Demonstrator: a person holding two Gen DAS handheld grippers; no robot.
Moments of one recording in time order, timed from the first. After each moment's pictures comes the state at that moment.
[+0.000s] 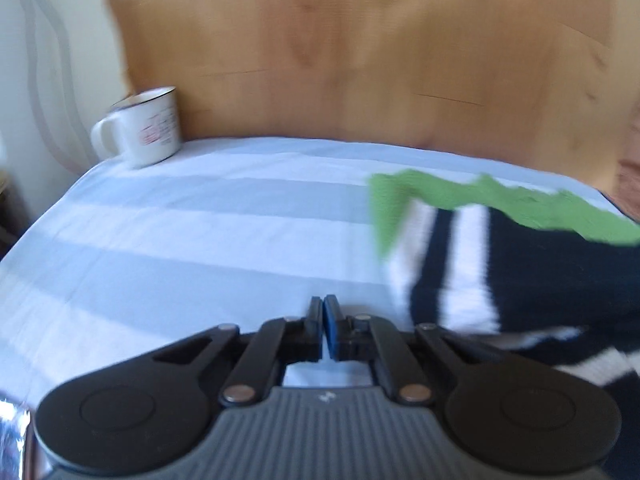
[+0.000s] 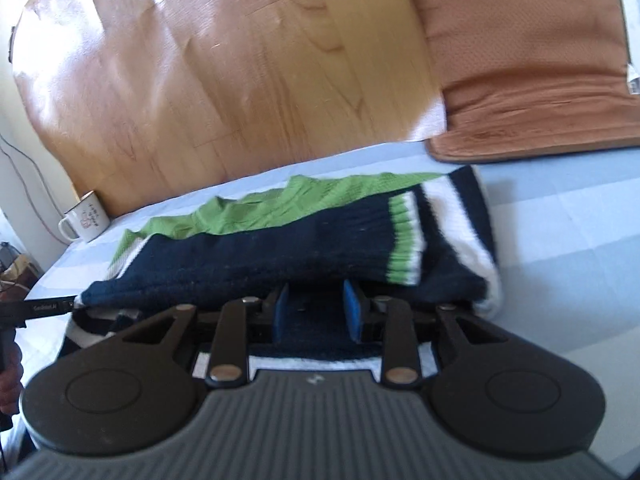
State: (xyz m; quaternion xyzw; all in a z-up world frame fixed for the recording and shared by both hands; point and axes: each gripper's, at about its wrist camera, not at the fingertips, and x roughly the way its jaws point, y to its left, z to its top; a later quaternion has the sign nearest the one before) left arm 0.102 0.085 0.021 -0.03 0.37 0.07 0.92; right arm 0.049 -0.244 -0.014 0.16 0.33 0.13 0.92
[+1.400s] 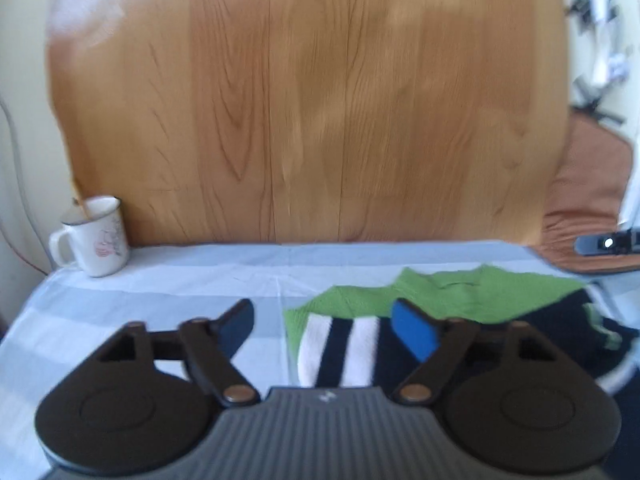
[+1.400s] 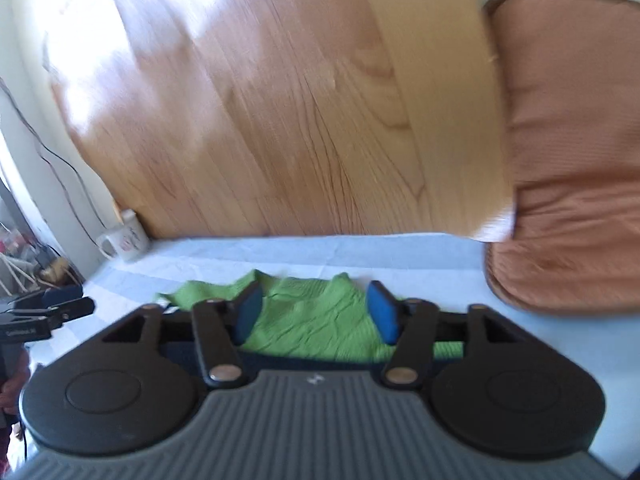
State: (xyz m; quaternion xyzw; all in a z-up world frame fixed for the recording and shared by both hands) left arm 0.136 0.069 0.083 0.01 0.31 -0.03 0.95; right arm 0.176 -0.242 0.037 0.11 0.35 0.21 0.90
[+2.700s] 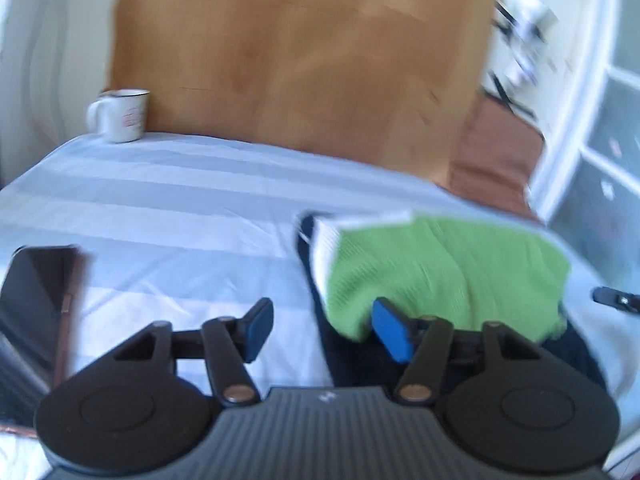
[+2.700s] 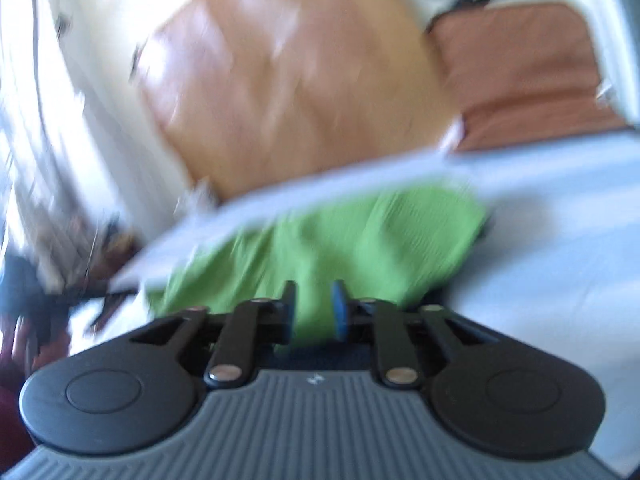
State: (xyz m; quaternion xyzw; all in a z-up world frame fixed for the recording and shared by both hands) left arm -0.097 0.128 0.061 -0.11 0.31 -0.12 0.94; right arm -0.147 -0.313 0.054 0.19 0.22 0.18 0.94
